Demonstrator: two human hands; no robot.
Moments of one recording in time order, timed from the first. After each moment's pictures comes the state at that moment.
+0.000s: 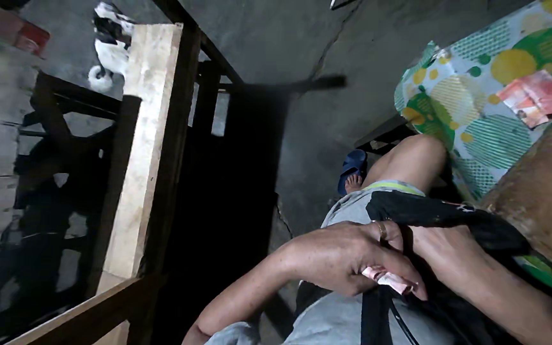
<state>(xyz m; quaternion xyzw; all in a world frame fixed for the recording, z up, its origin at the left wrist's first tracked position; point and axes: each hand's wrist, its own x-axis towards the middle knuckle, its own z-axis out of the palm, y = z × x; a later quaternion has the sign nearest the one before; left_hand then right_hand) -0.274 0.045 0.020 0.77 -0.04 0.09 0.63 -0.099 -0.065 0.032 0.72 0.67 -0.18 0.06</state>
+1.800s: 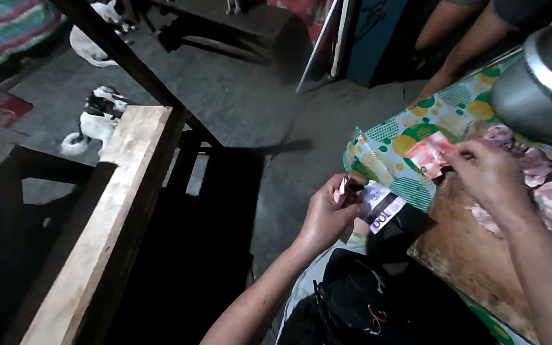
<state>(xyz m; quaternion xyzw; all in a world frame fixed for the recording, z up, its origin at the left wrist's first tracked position) -0.165 0.090 0.030 0.61 0.30 0.26 0.69 0.117 0.000 0.048 0.87 0.44 -0.05 -0.22</state>
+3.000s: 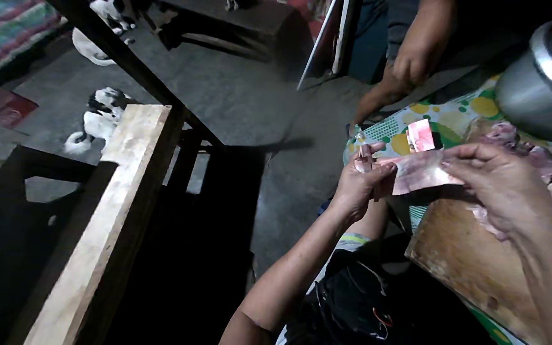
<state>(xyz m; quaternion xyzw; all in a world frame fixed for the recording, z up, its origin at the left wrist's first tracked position) -0.080 0.099 0.004 0.35 0.24 0.29 0.86 0.080 -0.012 0.073 0.78 0.35 -0.23 -0.46</state>
